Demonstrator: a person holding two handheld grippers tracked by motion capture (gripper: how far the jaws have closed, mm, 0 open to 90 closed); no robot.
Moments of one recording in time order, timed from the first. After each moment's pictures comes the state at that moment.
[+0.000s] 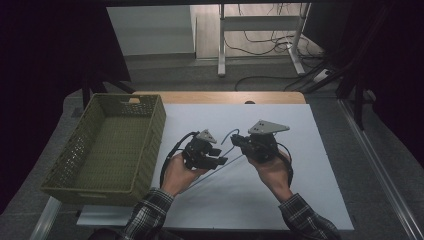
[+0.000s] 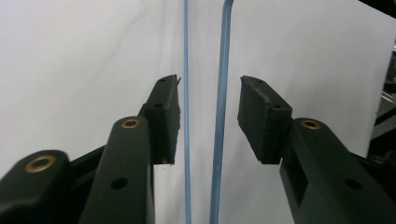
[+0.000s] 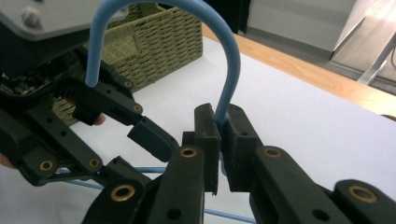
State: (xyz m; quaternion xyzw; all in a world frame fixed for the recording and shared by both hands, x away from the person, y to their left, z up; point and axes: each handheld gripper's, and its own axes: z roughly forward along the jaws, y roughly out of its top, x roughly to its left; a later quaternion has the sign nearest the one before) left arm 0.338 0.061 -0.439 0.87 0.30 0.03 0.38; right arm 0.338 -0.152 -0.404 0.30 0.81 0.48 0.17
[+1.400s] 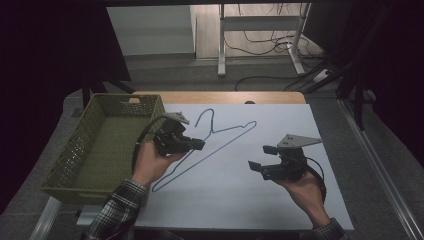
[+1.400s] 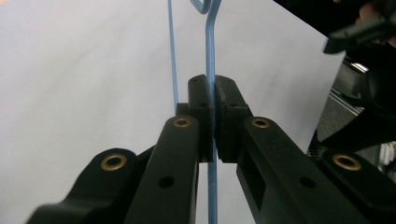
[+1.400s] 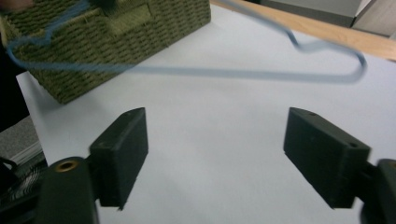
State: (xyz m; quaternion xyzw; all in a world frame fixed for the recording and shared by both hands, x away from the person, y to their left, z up) left arm 0.333 0.133 -0.367 0.86 0.33 0.01 0.40; right arm 0.300 -0.219 -0.403 0.32 0.82 0.46 0.11
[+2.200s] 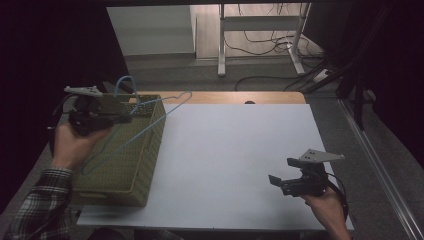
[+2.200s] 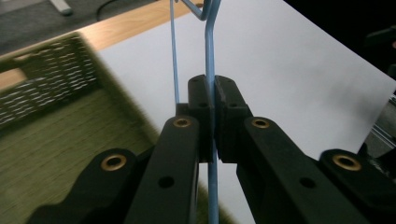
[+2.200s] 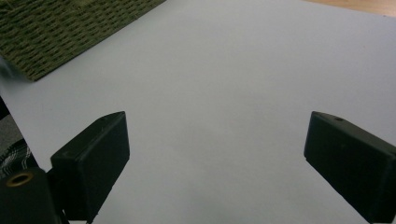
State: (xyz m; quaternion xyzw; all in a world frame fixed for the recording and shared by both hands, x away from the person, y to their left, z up) left arm 0.327 0.315 -0.322 0.80 0.42 0.09 0.42; right arm 0.279 -0.271 -0.428 0.37 0.81 0.44 0.12
